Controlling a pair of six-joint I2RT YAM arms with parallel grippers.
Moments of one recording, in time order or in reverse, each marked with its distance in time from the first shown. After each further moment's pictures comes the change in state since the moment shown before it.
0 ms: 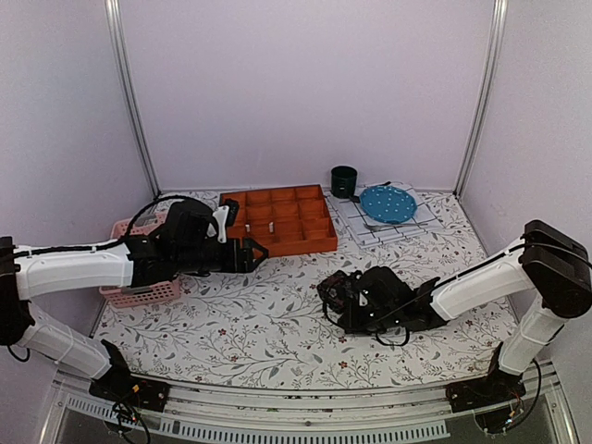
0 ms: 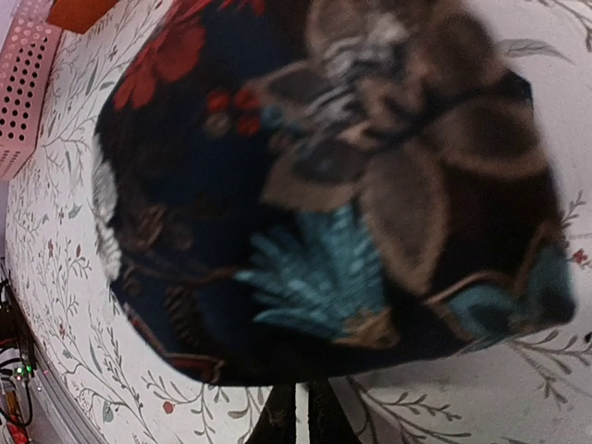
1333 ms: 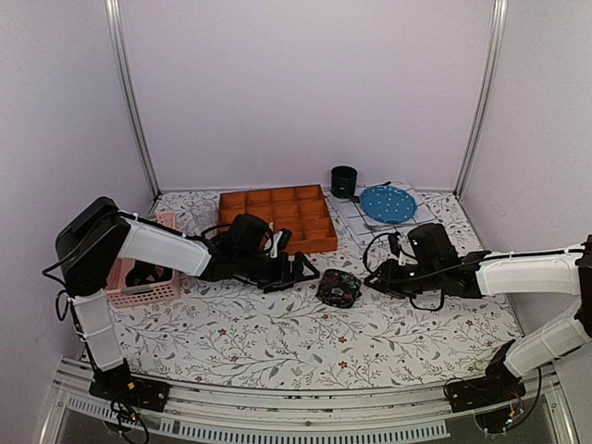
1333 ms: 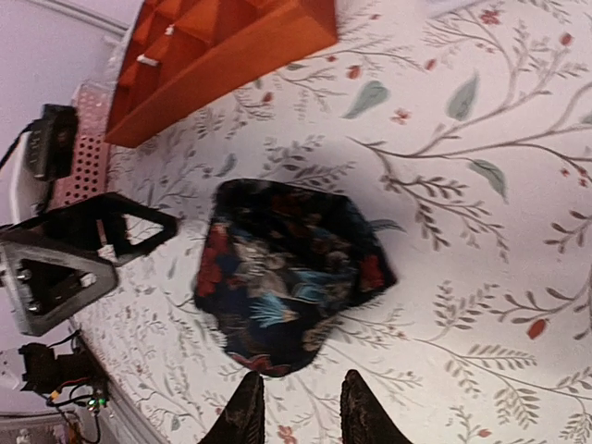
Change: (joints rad) left arm 0.000 0.564 0.204 0.247 0.406 -0.214; right arm -0.331 -0.306 -0.039 -0.140 -0.190 -0.098
